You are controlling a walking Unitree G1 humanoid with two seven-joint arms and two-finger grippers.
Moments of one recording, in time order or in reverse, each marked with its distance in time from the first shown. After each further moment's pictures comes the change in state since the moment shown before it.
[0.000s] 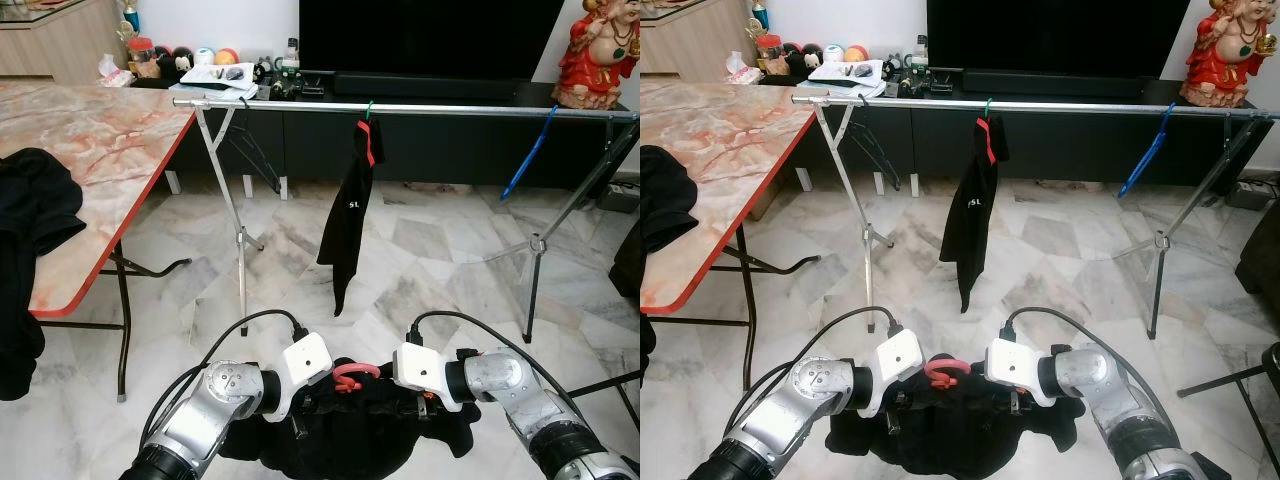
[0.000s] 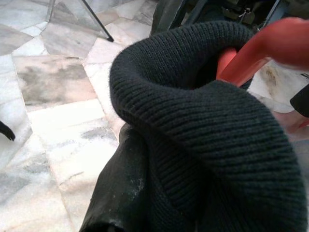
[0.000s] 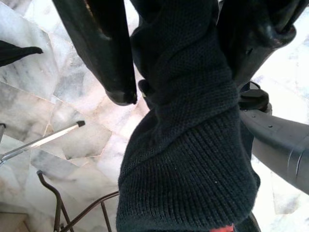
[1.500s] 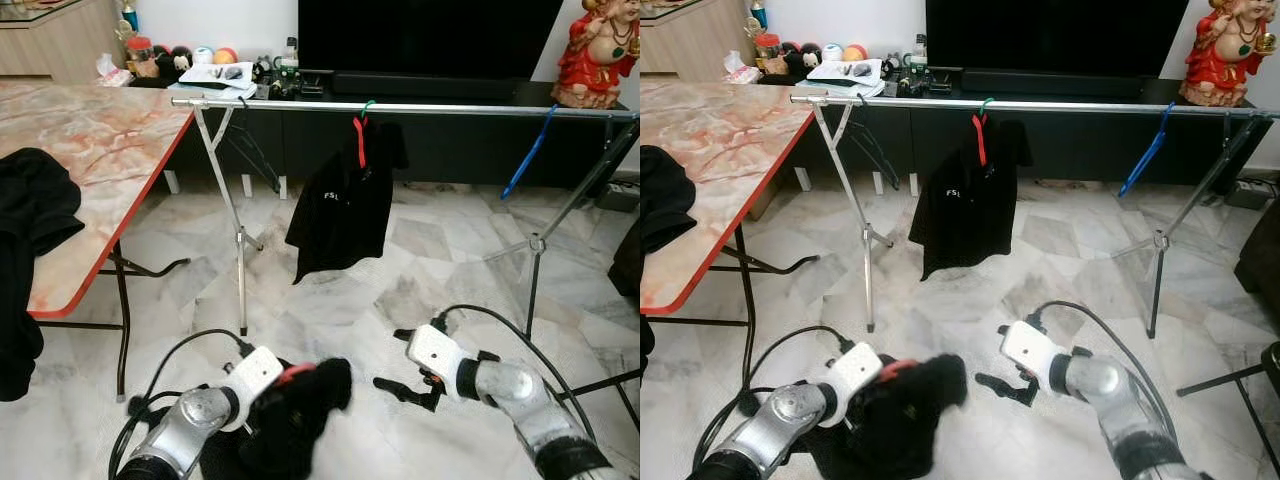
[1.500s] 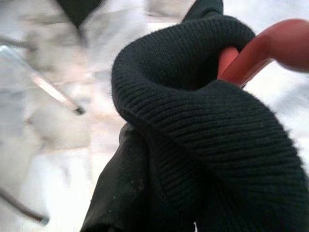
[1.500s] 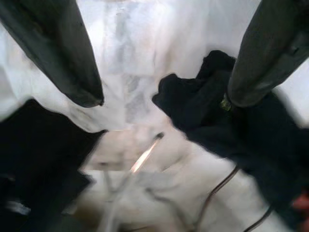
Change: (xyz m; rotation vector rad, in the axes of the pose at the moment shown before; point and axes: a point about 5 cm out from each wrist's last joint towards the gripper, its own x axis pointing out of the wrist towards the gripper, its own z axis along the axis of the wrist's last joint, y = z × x) left arm -0.029 0.034 -0.087 -0.120 0.262 0.629; right arm -0.010 -0.006 -0.032 0.331 -0.065 -0.577
